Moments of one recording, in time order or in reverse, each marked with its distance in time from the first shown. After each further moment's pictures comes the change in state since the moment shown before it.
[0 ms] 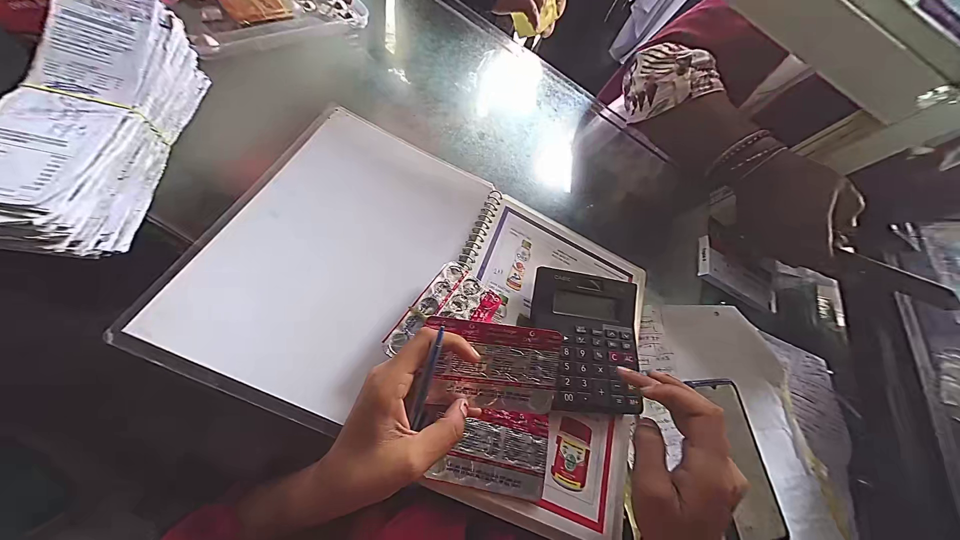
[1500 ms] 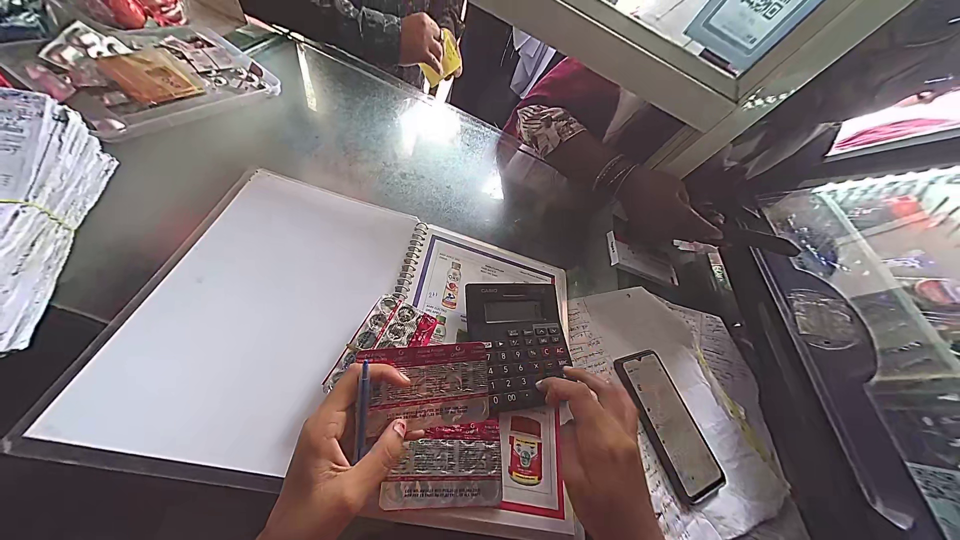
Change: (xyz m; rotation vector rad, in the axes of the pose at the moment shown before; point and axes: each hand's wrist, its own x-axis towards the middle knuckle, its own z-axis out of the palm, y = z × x) left_hand -0.002 -0.002 0.000 -0.011 0.039 0.001; right_hand -0.002 -0.023 -0.005 -0.320 -0.046 -0.038
